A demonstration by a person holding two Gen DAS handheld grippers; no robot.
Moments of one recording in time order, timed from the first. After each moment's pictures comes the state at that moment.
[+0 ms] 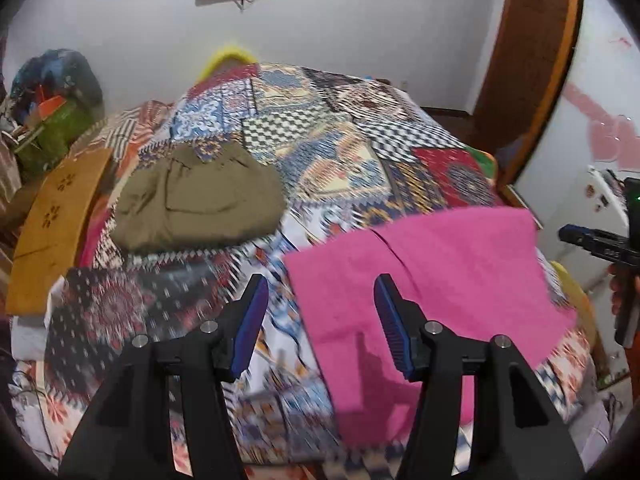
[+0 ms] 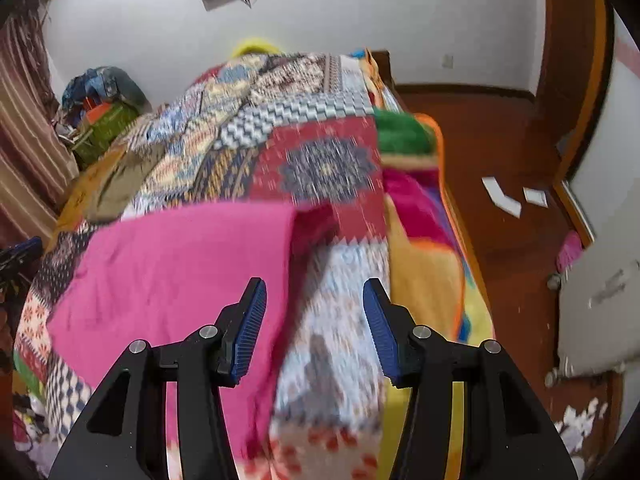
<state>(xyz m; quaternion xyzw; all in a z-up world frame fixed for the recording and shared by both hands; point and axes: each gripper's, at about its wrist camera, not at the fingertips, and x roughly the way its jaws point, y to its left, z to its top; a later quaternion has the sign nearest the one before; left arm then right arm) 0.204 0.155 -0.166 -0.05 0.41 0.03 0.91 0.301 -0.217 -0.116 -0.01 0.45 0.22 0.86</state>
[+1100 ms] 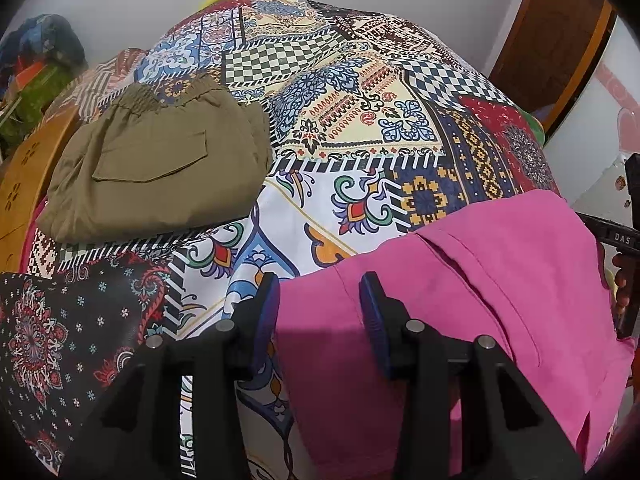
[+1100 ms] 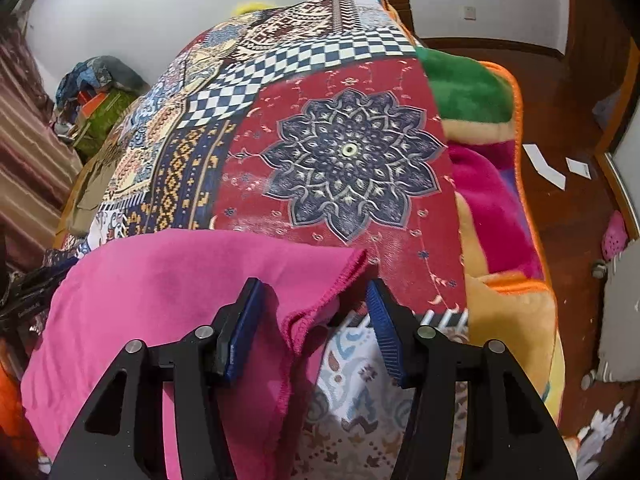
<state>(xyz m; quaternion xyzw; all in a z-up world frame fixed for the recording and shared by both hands) 0.299 0.163 -0.265 -0.06 0.50 0.02 0.87 0.374 -0.182 -0.185 0.03 0.53 0.27 0.80</state>
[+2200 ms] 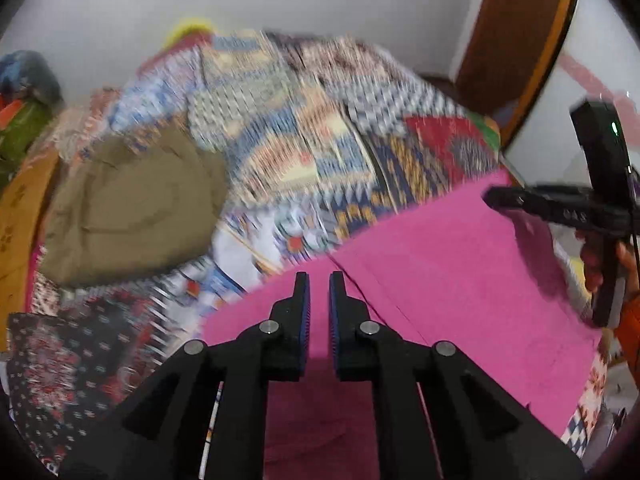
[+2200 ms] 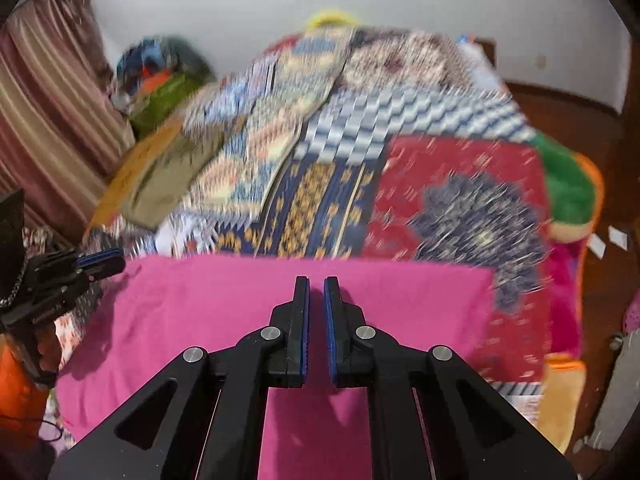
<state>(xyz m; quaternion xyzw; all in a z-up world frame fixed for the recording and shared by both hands) 0.296 0.131 -0.236 -0.03 0.48 -0.03 0.88 0.376 -0.105 -0.165 -0.02 0.51 0.35 0.79</state>
